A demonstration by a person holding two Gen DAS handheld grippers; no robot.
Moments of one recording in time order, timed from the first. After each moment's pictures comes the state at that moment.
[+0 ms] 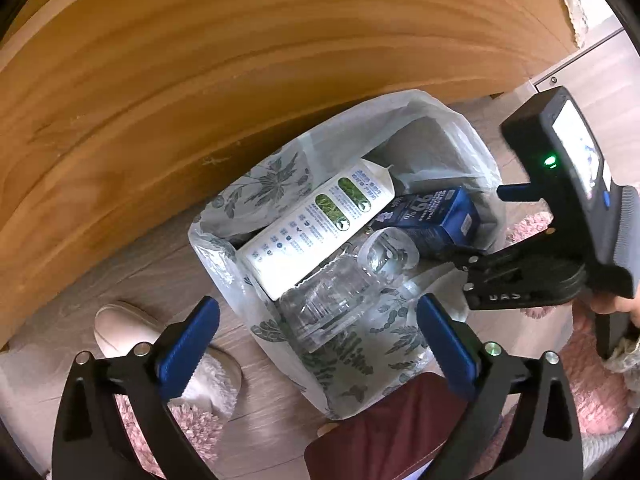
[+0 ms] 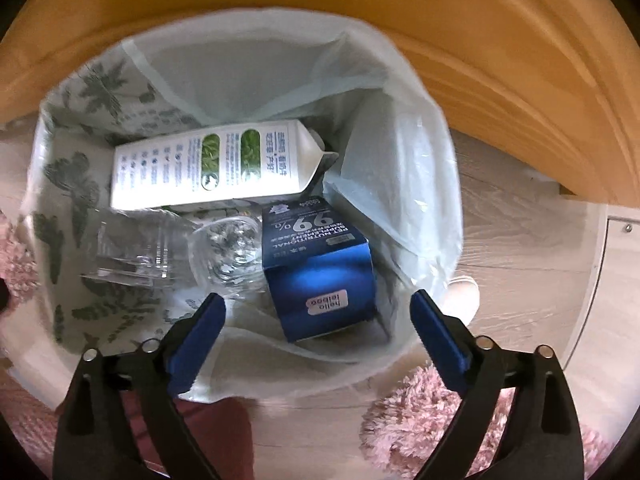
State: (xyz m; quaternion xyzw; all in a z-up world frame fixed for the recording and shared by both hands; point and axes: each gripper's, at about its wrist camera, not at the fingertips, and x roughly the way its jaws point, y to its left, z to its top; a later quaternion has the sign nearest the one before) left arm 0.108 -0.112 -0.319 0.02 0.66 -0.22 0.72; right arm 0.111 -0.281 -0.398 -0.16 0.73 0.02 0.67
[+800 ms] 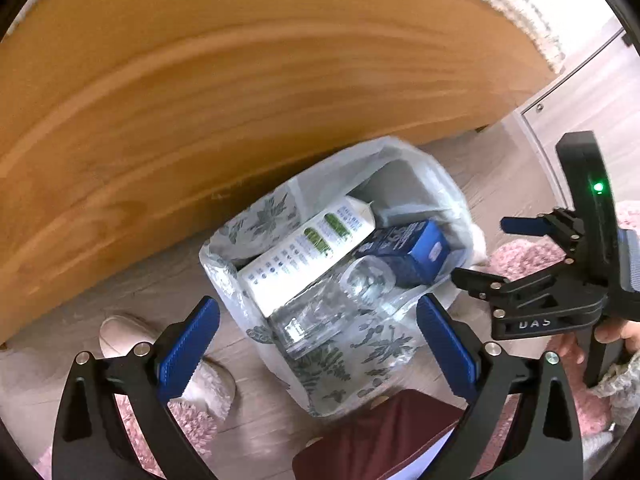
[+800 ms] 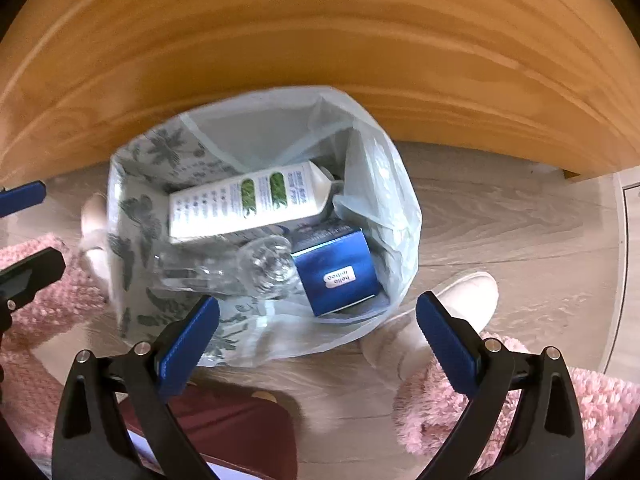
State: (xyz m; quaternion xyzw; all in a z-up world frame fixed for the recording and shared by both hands) left arm 0.099 -0.107 -0.270 -0.01 0.61 -0.22 0.76; right arm 0.092 -0.289 -0.328 -0.07 0.67 0.04 0.74
